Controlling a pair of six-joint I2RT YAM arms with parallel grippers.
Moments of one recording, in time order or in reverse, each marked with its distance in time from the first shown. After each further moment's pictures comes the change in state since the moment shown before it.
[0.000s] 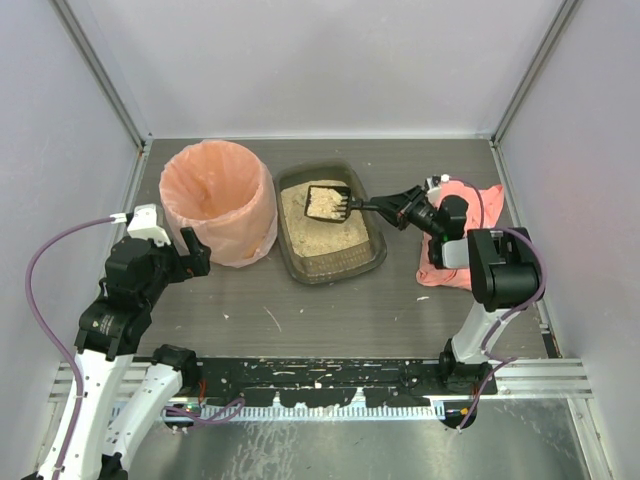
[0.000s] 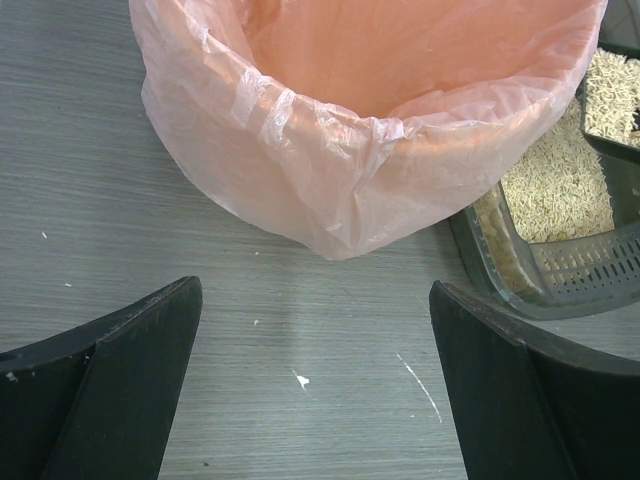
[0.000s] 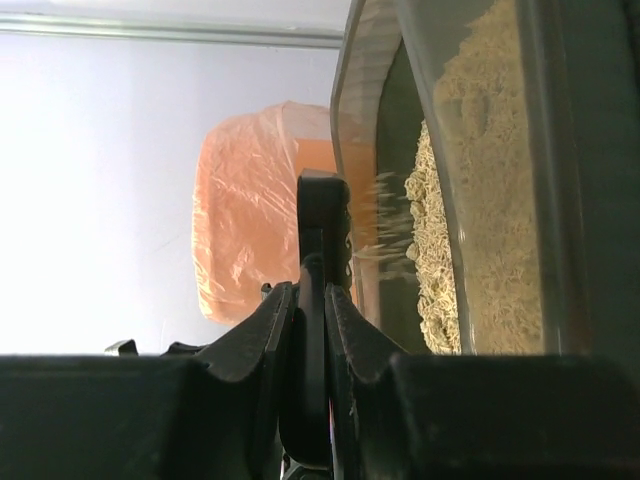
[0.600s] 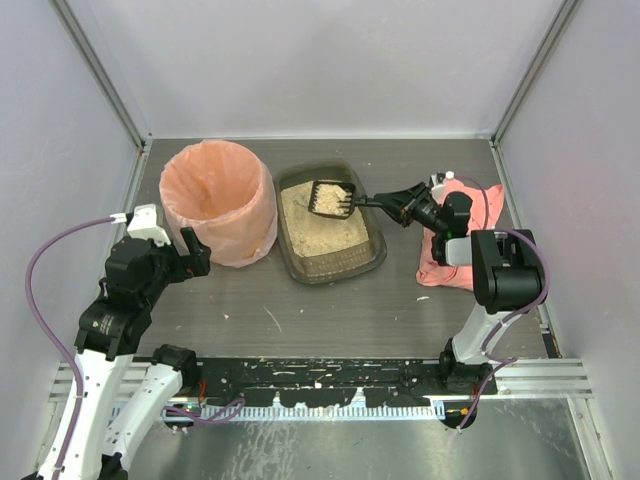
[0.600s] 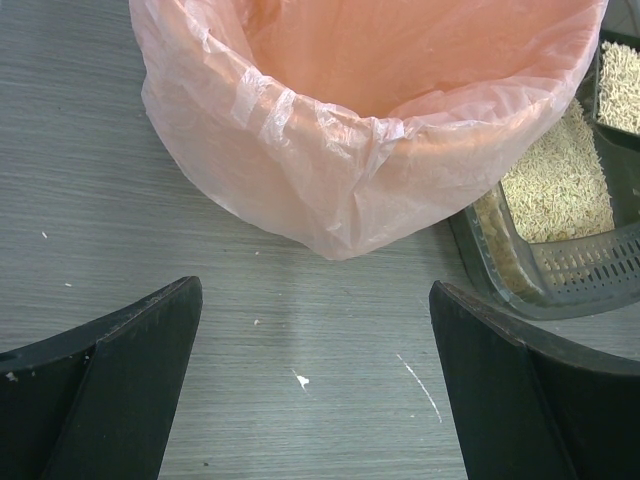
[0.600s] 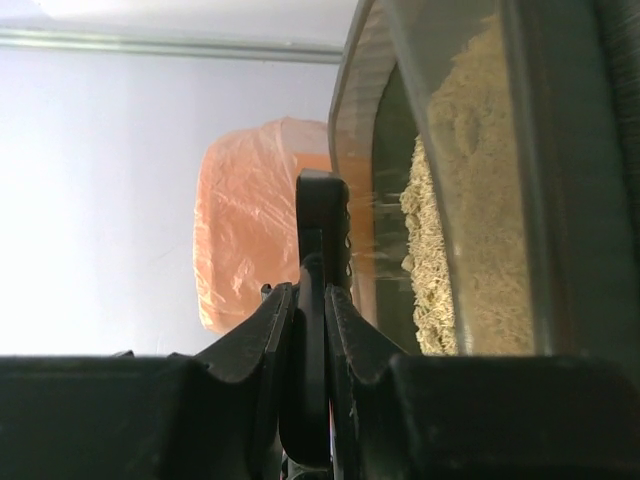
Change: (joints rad) left arm 0.000 0.000 0.000 0.000 0.001 0.000; right arm -0.021 -0.027 -0.001 -0.037 -0.001 -0.011
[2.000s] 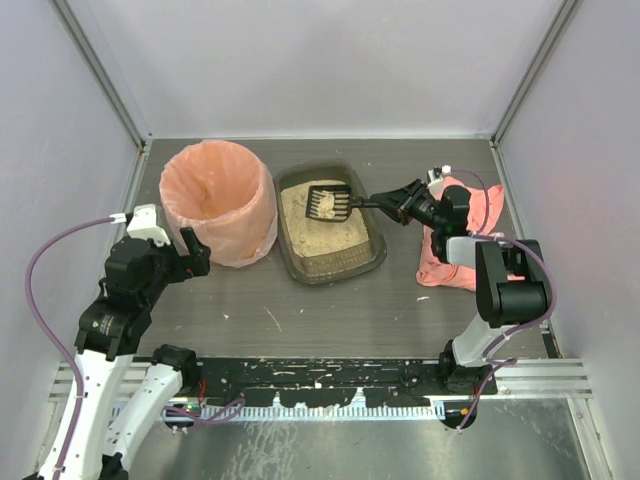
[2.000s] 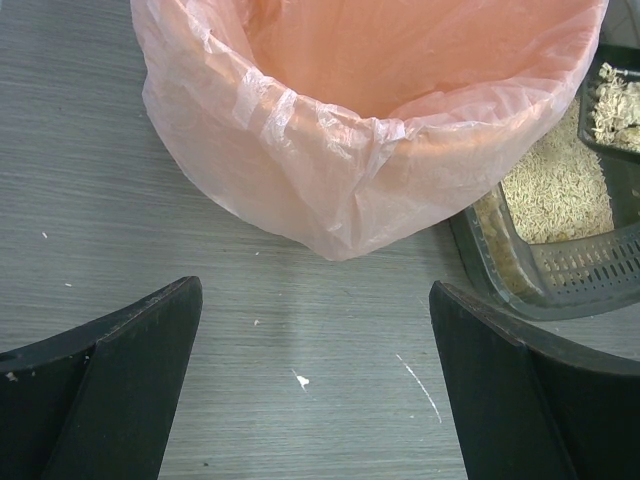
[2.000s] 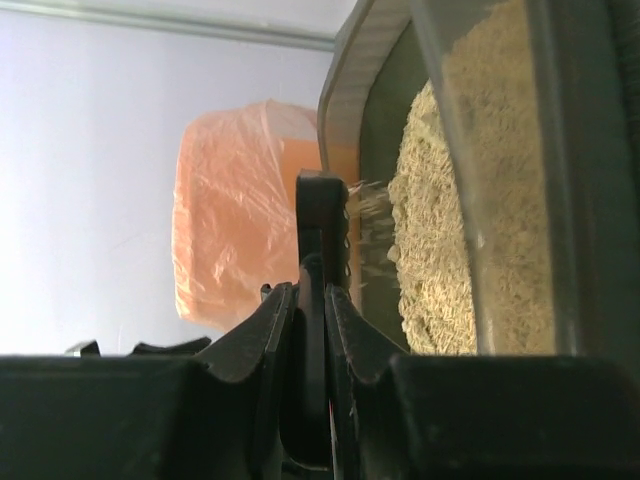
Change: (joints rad) left arm 0.003 -0.001 0.000 0.000 0.001 0.000; right arm 0.021 -0.089 0.045 -0.211 0.011 -0.138
